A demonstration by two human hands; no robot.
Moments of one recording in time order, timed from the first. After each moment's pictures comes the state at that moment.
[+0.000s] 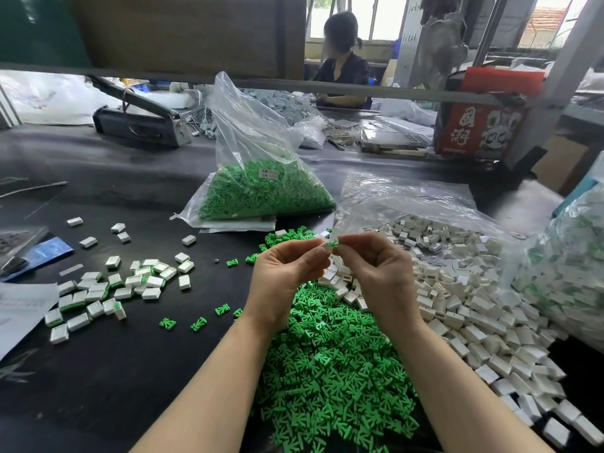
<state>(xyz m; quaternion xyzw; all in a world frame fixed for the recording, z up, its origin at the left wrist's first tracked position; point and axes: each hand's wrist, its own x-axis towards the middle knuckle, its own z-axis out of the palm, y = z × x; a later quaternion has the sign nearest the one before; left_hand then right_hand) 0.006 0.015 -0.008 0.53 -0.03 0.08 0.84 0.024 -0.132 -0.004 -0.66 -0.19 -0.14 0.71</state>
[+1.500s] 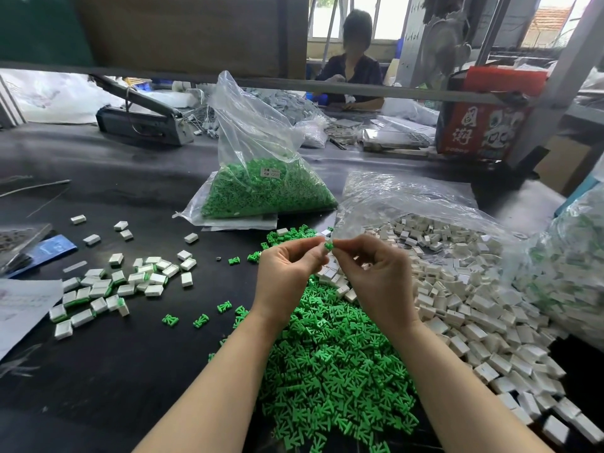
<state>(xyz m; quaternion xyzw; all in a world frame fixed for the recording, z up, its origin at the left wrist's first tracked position) 0.010 0.011 -0.013 0.63 0.00 0.14 0.77 0.026 -0.132 -0.008 -0.76 -0.24 -0.28 0.54</state>
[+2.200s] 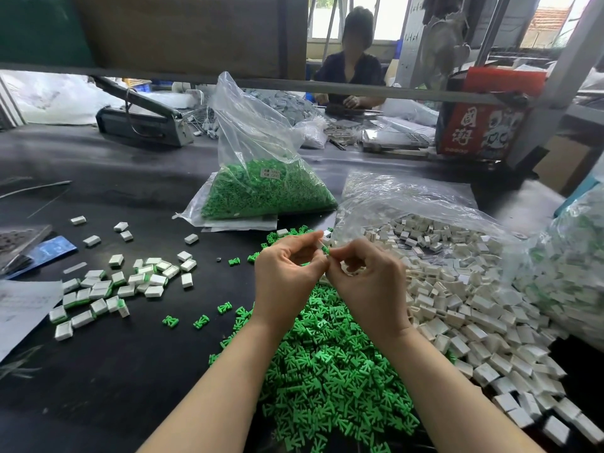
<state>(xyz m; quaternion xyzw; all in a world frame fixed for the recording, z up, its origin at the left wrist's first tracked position) 0.006 0.008 -0.011 0.70 -0.01 0.25 0.67 0.014 -0.120 -0.006 -0.81 -0.21 -0.37 0.41</state>
